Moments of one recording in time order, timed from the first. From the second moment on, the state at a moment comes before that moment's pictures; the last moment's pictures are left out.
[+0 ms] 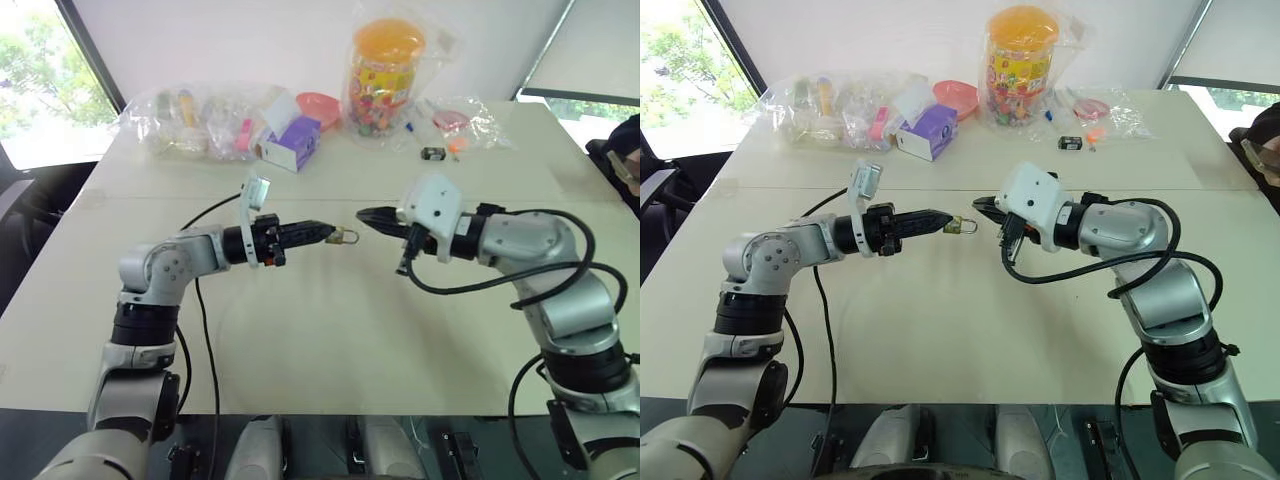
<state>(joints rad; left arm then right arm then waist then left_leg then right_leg) -0.67 0.39 0.06 0.04 -0.84 1.04 -0.88 -0.54 -0.64 0.10 -0.48 0.18 0.61 0.85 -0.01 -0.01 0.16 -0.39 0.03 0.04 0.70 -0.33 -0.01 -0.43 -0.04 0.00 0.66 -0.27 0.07</state>
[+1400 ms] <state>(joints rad) -0.62 0.28 -0.02 0.11 -0.76 0.97 -0.82 -0.24 -0.73 0.02 -0.62 0.20 0.65 0.77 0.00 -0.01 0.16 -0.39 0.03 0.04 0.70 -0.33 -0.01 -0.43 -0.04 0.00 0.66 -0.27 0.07</state>
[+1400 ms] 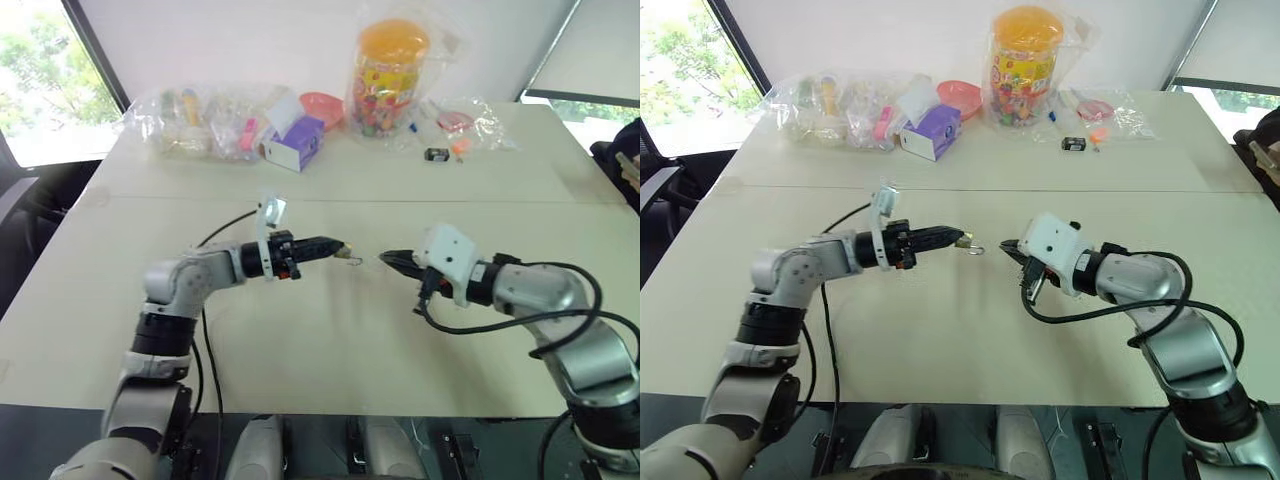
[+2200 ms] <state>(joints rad) -0.63 0.20 -0.09 0.40 -0.51 0.75 -0.90 -0.21 -0.72 0.01 -0.76 0.22 0.80 0.62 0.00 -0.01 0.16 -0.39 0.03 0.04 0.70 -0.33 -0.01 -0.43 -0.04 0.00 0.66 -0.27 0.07</state>
